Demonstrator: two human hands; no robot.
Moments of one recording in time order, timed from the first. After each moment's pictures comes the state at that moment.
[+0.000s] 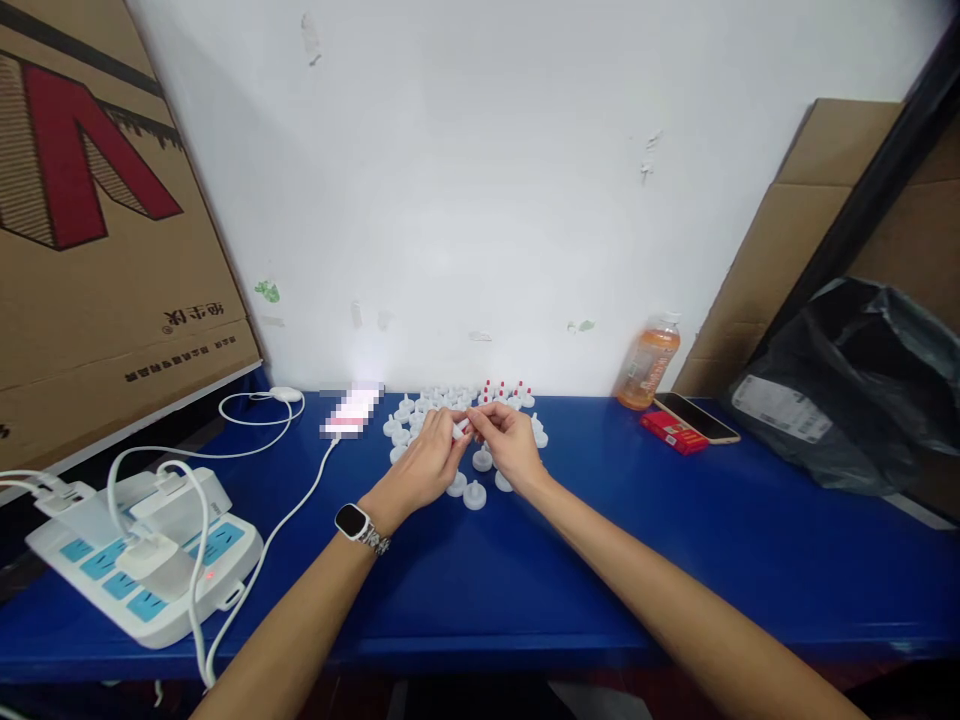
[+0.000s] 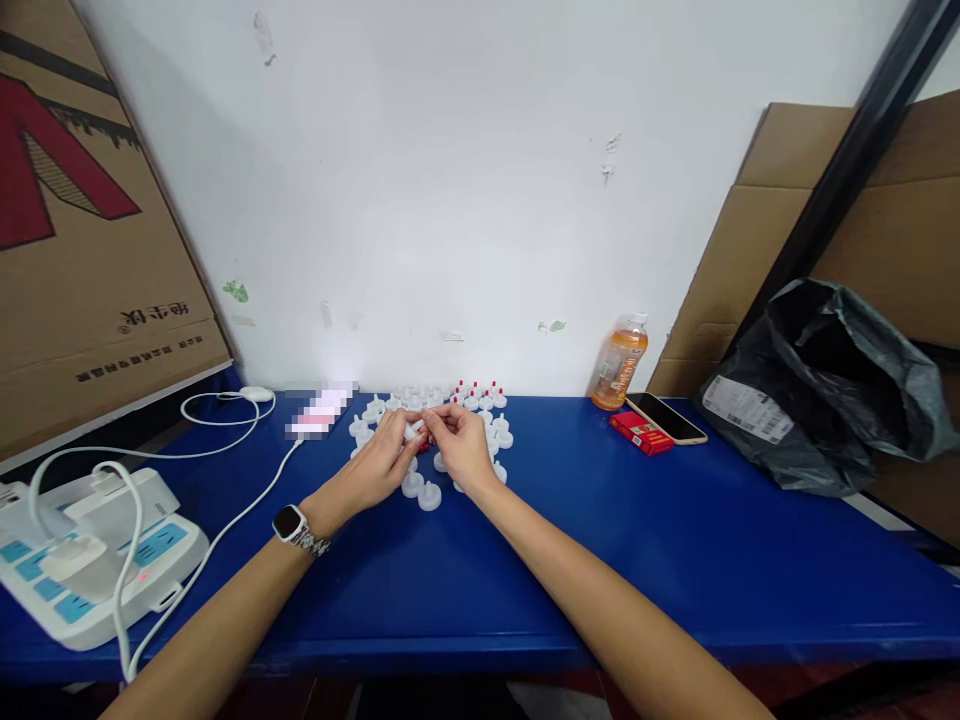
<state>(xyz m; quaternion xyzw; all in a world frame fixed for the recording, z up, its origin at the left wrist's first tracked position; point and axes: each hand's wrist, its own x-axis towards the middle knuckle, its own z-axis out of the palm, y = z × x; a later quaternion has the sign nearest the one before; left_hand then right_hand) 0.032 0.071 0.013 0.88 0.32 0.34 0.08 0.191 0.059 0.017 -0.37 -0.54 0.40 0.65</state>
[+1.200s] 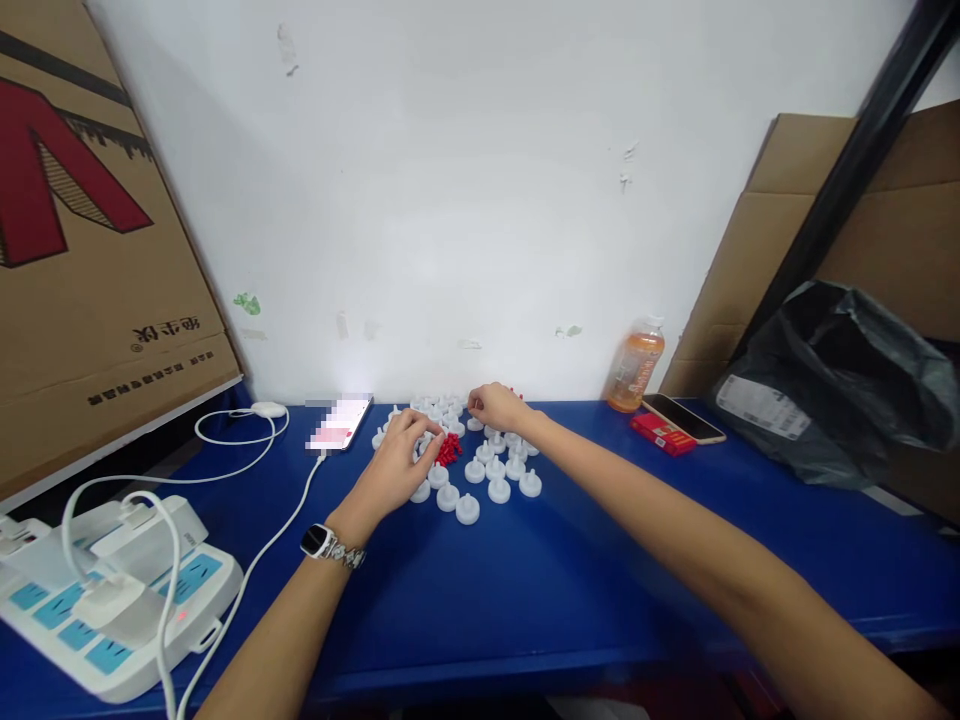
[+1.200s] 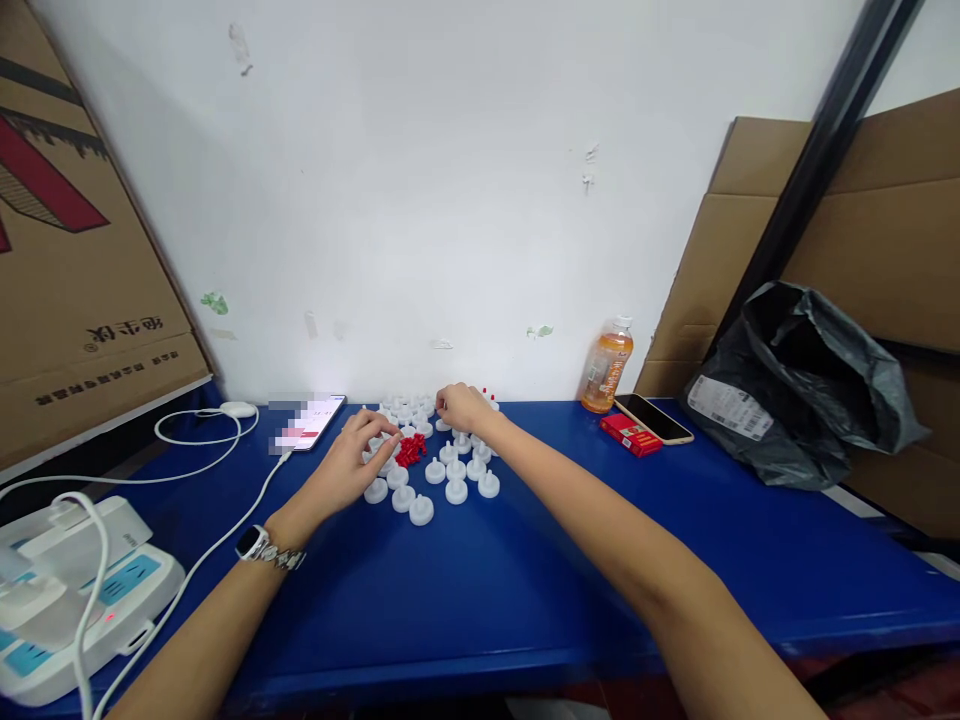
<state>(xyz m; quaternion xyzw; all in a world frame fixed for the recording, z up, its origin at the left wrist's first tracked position) 0.015 0.089 0.021 0.85 0.36 0.37 0.10 0.244 0.156 0.037 -0.58 -0.80 0.03 0.17</state>
